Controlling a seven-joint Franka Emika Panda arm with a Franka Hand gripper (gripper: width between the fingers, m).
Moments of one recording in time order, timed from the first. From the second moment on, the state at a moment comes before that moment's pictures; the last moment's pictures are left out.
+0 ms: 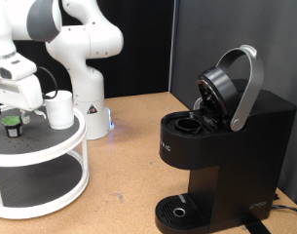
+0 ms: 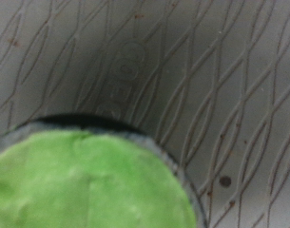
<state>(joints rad) 0.06 -0.52 -0.82 -2.70 -0.45 2.25 -1.93</state>
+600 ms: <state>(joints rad) 0.06 -0.52 -0.83 -2.75 -0.49 2.28 -1.93</state>
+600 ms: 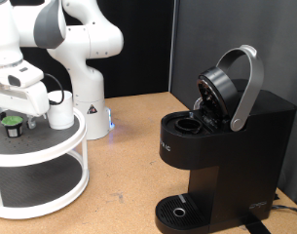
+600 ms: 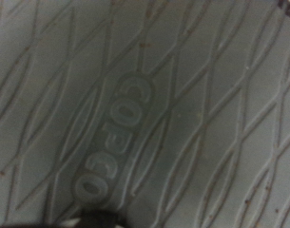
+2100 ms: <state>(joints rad) 0.06 -0.64 -0.83 -2.68 -0.44 2.14 -1.97</state>
